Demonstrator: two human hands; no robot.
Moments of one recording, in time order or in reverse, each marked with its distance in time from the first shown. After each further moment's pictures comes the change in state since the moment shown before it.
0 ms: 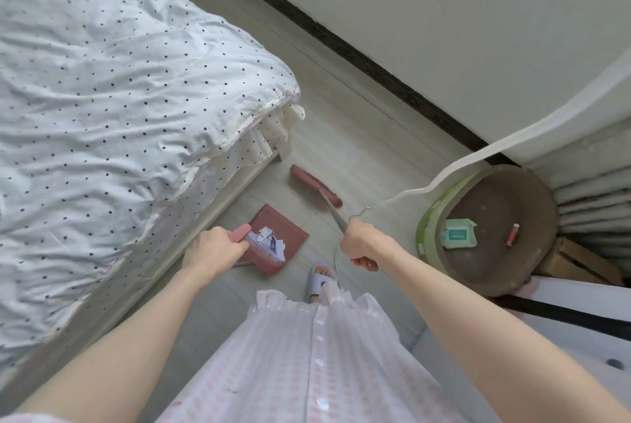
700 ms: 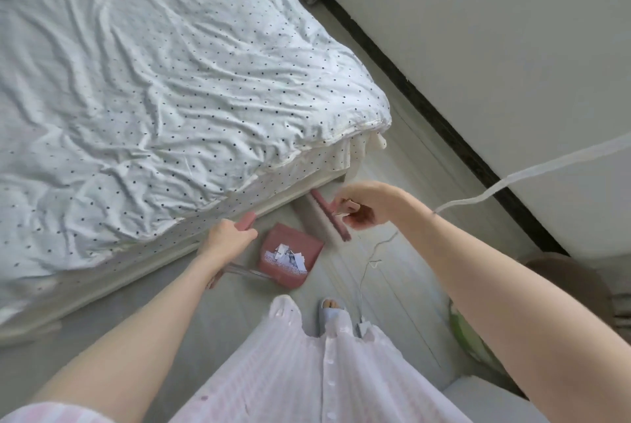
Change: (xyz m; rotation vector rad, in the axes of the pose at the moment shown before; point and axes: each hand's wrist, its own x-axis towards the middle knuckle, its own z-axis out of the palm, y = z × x) left_hand -0.090 -0.168 -0.008 -0.597 0.160 -0.185; right_hand -0.106 -0.126 0.071 0.232 -0.190 -0.245
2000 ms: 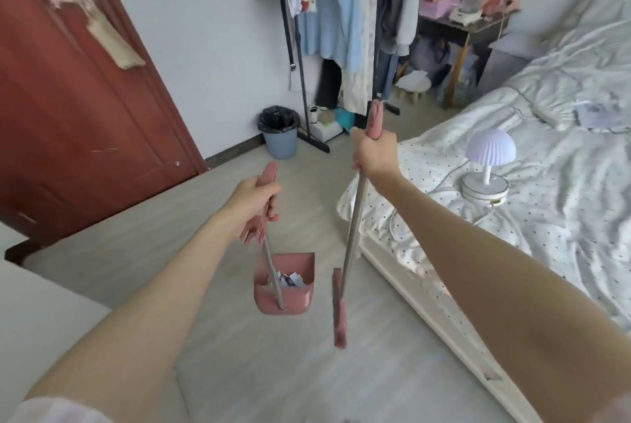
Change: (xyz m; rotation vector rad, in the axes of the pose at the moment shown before) left_hand -0.302 -0.546 -0.333 -1.261 1.034 -0.369; right_hand -0.177 -0.141 0.799 -0.412 -0.623 -1.113
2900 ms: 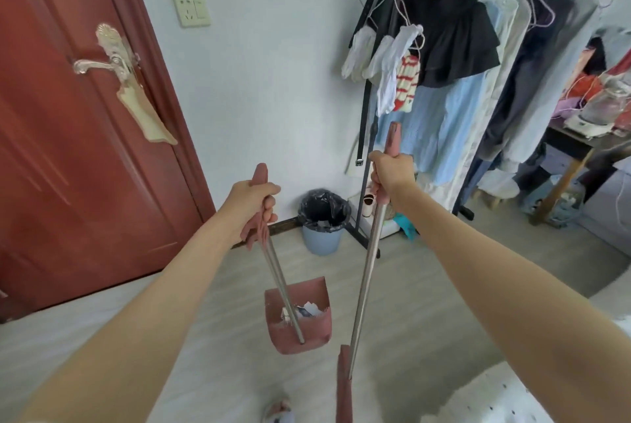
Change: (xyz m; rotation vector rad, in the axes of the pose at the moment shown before) left_hand 0.503 0.188 -0.191 -0.234 0.150 -0.033; right_hand 0.510 -0.091 0.310 -0.016 -0.162 0.110
